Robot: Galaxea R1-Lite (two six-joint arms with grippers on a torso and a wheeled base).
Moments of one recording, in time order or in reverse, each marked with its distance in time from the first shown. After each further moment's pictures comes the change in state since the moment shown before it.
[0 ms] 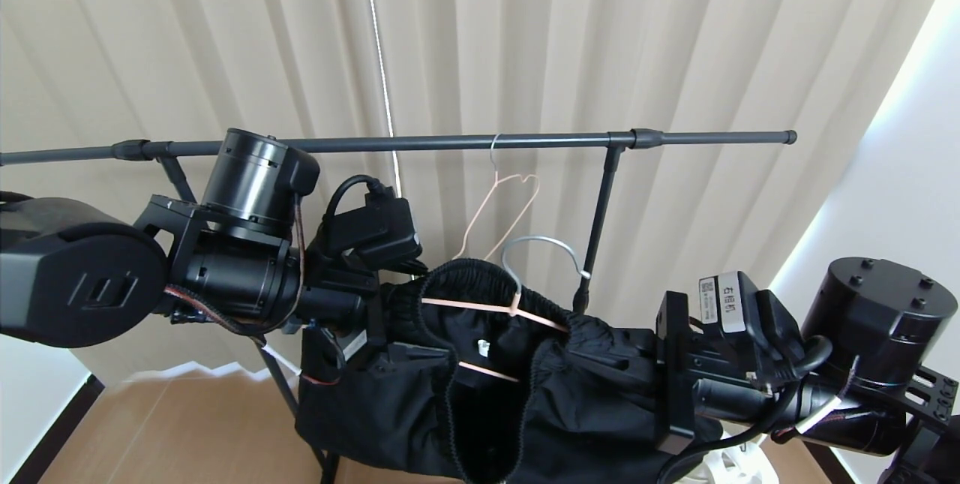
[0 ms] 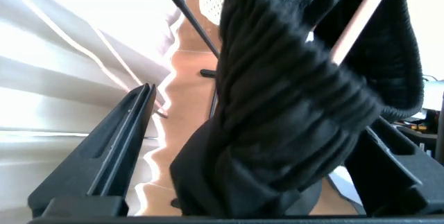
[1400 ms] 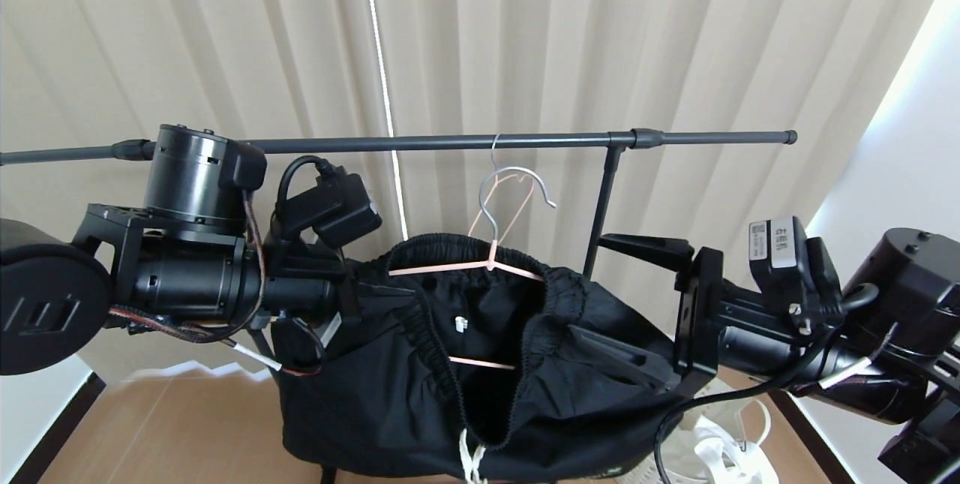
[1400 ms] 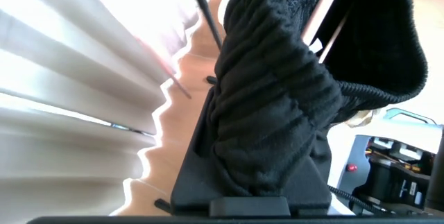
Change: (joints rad) left arm 0.063 -0.076 0.098 -0.137 0.004 -0.157; right arm -0.102 -0.009 -0.028 -0.124 0.001 0.102
